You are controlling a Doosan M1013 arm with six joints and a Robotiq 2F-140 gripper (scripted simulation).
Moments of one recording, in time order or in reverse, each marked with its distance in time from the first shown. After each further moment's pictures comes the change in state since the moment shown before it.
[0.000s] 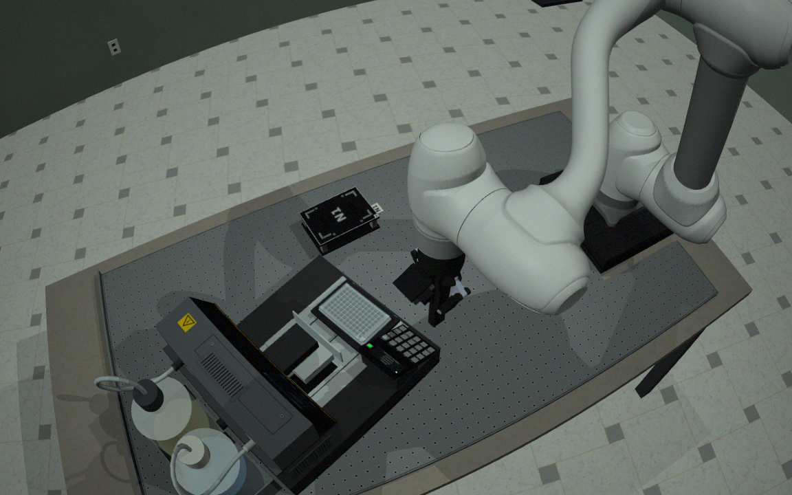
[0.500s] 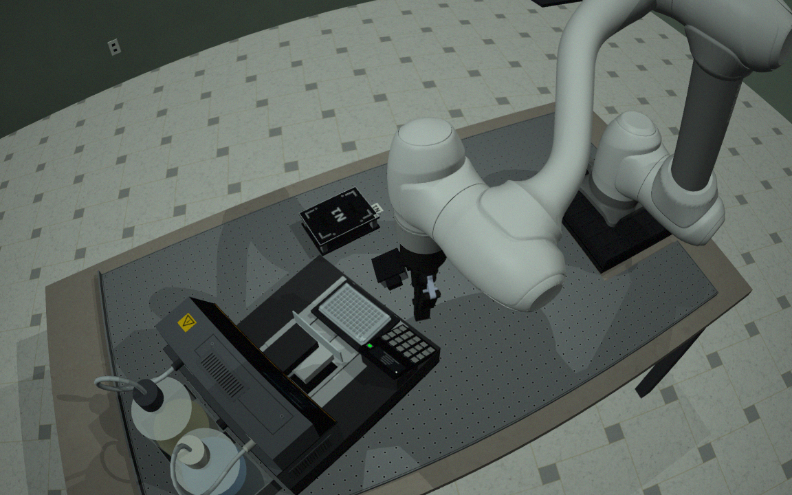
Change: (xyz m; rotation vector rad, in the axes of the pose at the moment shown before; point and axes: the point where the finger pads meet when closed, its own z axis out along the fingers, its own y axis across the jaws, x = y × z) arm 0.015 0.025 0.000 0.001 0.000 0.441
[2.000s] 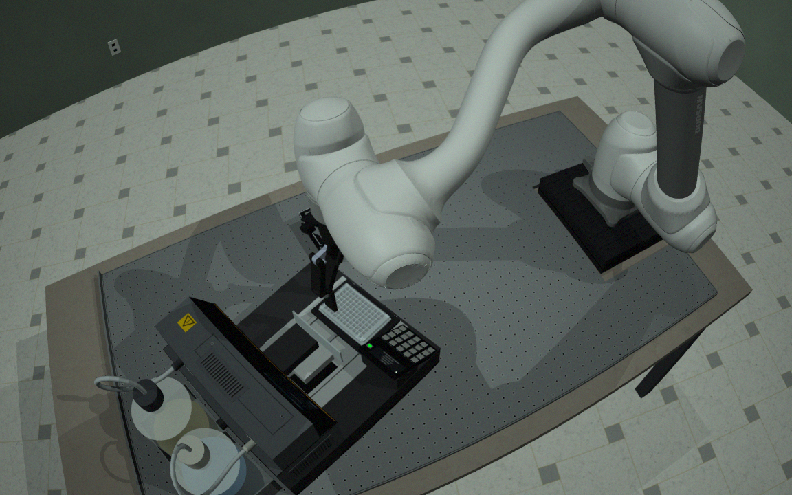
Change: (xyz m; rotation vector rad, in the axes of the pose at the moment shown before) arm 0.119 0.085 0.003 0.001 -0.002 0.968
